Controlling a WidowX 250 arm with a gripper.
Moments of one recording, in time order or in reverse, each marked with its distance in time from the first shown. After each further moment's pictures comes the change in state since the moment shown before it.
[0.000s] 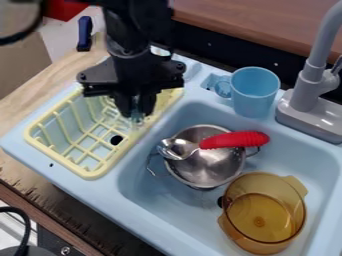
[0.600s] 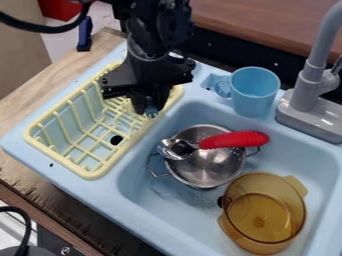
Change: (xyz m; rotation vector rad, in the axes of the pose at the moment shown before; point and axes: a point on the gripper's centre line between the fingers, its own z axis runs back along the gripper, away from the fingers) arm 0.017 -0.007 -0.023 0.049 -0.030 0.168
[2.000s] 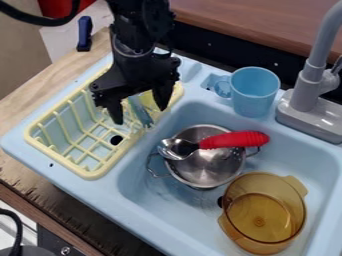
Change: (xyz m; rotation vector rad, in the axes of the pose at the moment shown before) arm 0.000 0.011 -0.008 0.017 0.123 0.105
